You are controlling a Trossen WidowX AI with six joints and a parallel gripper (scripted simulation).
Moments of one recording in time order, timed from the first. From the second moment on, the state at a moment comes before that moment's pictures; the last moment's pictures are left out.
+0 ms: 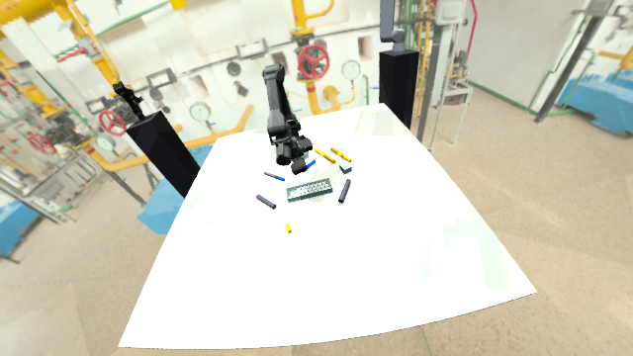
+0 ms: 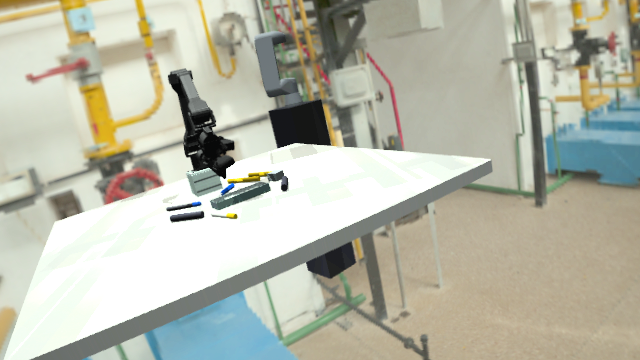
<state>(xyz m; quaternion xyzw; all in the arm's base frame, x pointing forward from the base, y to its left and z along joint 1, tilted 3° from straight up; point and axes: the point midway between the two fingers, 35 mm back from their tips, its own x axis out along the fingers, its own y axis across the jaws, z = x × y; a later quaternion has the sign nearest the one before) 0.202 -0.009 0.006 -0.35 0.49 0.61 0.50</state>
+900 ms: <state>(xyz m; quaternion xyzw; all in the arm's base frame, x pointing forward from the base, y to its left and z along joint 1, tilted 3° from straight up) 0.163 -0.008 -0.002 -0.43 0.23 0.77 0.40</state>
